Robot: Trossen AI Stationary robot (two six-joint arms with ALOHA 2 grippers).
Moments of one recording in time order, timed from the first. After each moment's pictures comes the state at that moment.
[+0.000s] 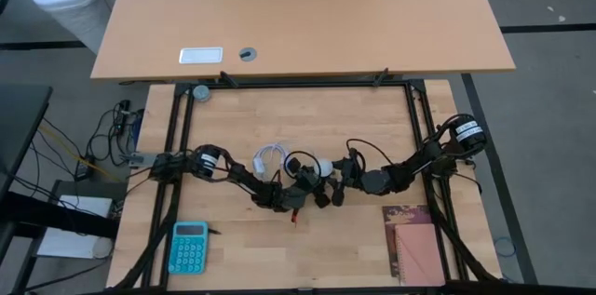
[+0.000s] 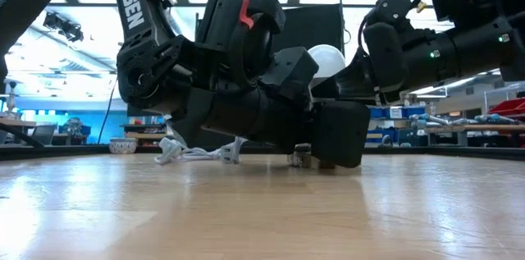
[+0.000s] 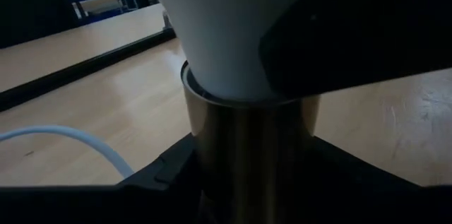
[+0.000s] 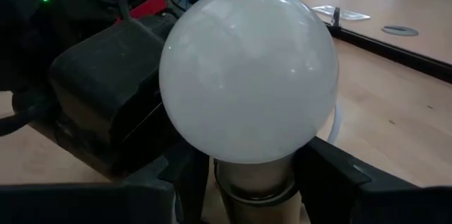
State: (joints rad) left arm -0.24 2.38 1.15 0.96 -0.95 -0.06; right arm 0.35 1.75 0.43 1.08 0.69 0.21
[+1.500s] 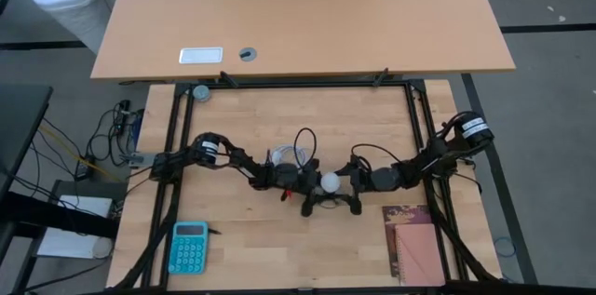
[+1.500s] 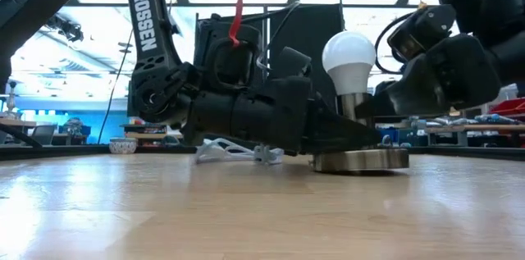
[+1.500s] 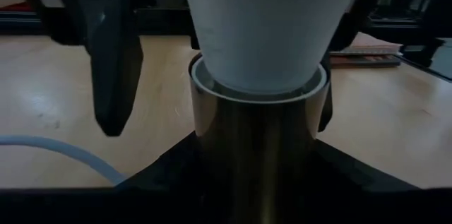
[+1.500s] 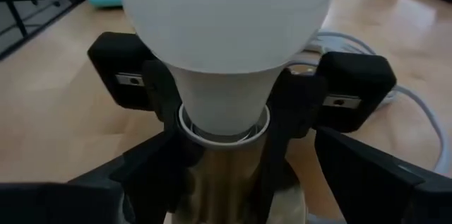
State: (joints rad) left arm -0.10 2.37 1.02 1.17 0.11 -0.06; right arm 0.32 1.69 0.27 1.10 0.38 0.16
